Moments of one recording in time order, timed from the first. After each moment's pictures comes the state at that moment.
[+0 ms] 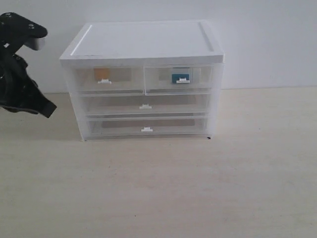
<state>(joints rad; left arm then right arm) -0.34 1.44 -1.14 0.15 0.80 0.14 0.09 0.00 0.00 -0.03 0.33 0.03</state>
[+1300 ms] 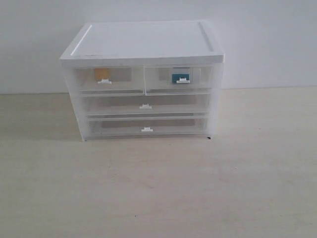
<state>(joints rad) -0.10 0.24 -0.15 0.04 0.15 0.04 0.09 0.00 0.00 -0.03 0.33 0.03</state>
